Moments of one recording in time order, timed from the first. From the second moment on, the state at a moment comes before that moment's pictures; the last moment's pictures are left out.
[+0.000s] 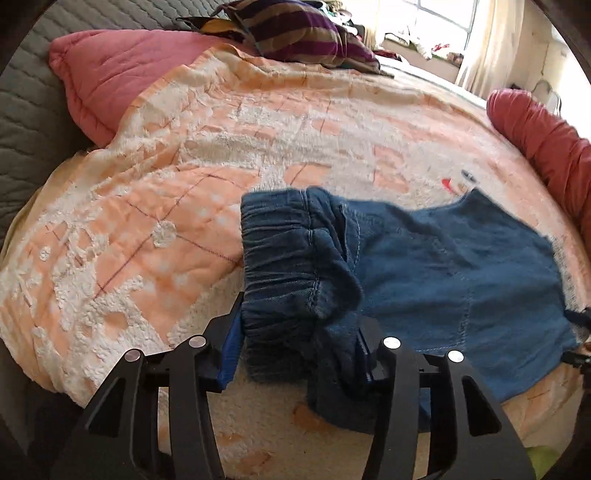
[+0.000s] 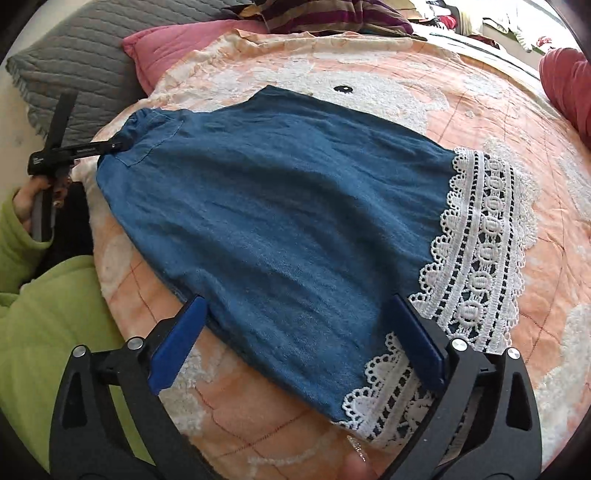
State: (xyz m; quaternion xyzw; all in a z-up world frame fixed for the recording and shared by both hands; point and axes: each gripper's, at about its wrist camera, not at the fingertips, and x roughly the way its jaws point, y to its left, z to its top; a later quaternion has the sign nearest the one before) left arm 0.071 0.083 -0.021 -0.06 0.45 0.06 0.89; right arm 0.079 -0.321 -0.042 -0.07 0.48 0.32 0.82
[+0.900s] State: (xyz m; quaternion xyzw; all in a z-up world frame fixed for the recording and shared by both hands) left arm 0.164 -0.054 0.019 -0.01 0.44 -0.11 0.89; right arm 0.210 -0.431 -0.014 0.11 0.45 0.22 0.86
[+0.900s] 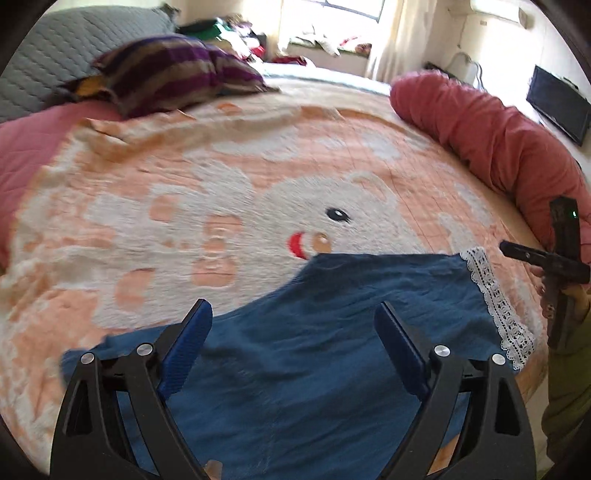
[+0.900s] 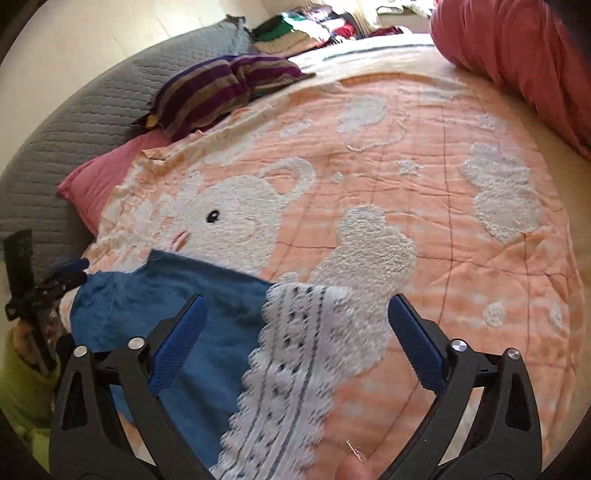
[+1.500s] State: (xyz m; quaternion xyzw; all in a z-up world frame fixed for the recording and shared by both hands) left arm 0.253 -0.069 -0.064 -0.08 0.50 -0.16 0.85; right arm 0.235 -0.416 -0.059 0.09 0.49 0.26 0.83
